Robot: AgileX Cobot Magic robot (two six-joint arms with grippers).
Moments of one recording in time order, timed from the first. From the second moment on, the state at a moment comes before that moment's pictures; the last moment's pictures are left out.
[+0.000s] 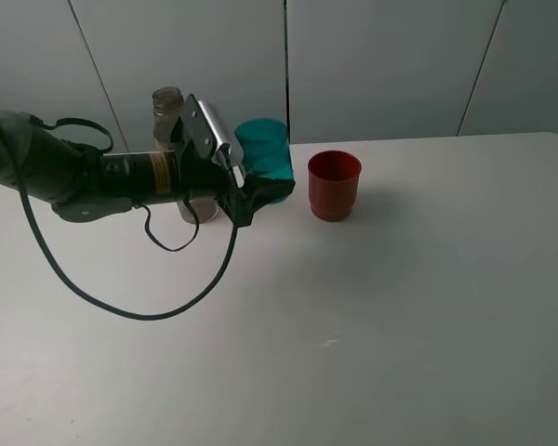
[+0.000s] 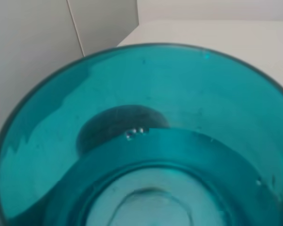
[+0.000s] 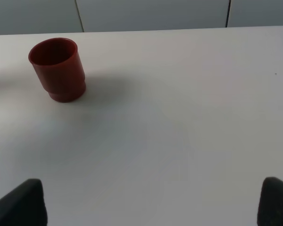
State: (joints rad) left arm -0.41 2.05 -0.97 0.90 -0.92 -0.34; right arm 0.02 0.00 -0.51 0.09 1.10 -0.01
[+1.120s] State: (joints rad) left arm -0.51 2.12 -1.48 0.83 -0.27 -0.37; right arm 0.02 0.00 -0.51 0.09 1.10 -0.01
